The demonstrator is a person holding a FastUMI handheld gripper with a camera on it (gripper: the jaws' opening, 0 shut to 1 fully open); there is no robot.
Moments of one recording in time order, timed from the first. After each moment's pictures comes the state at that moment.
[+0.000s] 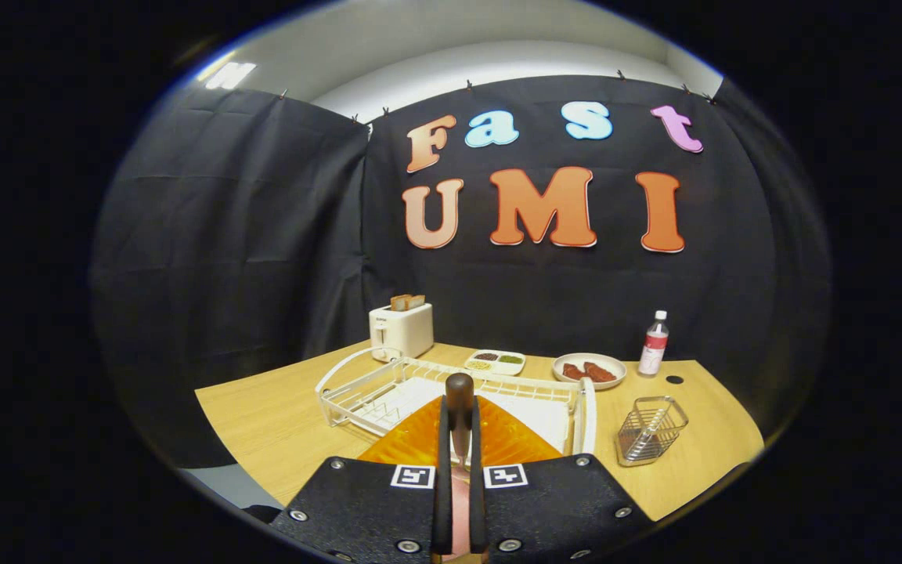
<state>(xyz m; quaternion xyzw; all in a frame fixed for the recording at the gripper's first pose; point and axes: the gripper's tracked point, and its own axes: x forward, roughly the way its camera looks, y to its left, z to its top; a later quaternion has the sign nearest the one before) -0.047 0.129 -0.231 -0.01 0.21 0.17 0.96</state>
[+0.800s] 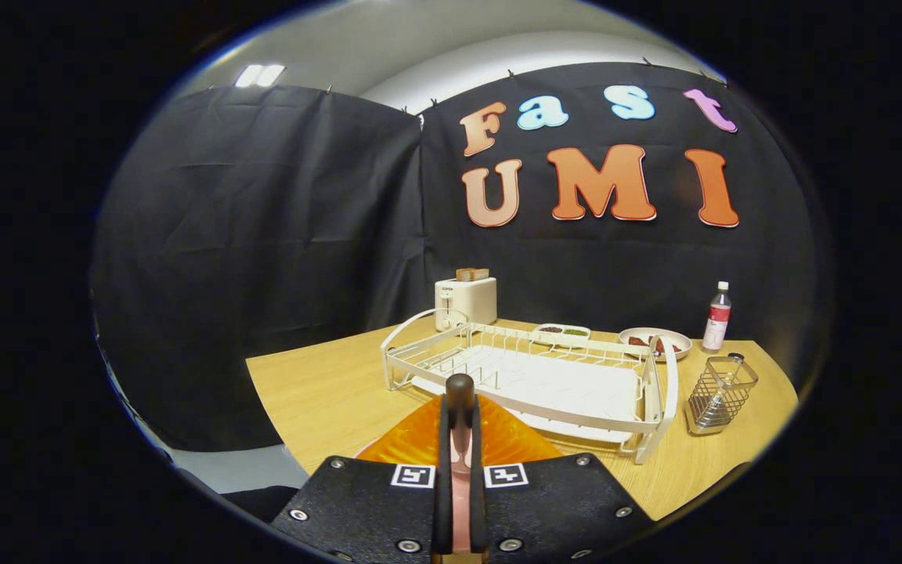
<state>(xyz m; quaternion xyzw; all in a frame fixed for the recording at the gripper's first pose) -0.108 0.159 -0.279 0.00 0.21 0.28 0.94</state>
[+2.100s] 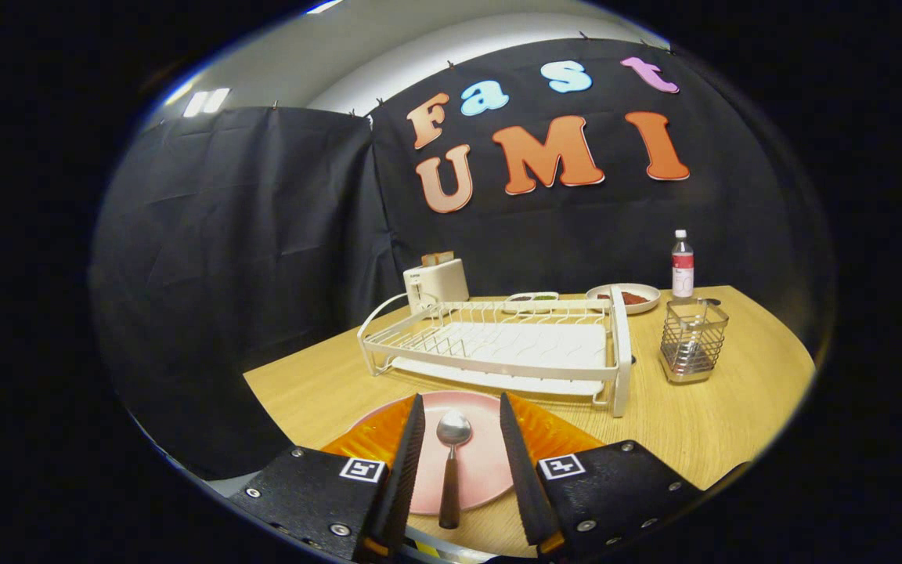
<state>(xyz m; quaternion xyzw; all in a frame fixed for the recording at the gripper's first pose) -0.118 0.105 -0.277 0.06 0.25 0.20 0.95</state>
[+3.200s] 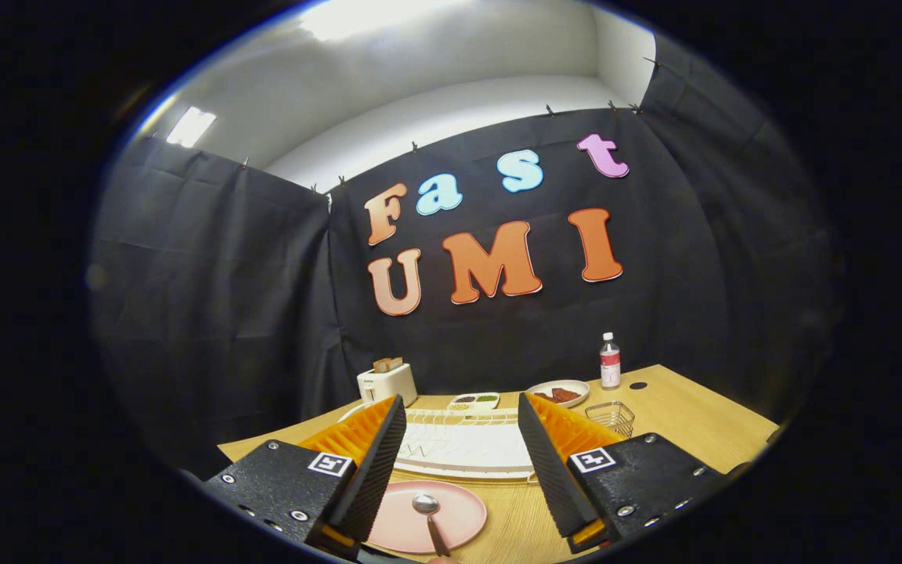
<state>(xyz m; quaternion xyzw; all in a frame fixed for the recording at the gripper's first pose) -0.103 0.062 -0.141 0.07 0.11 0.08 0.99</state>
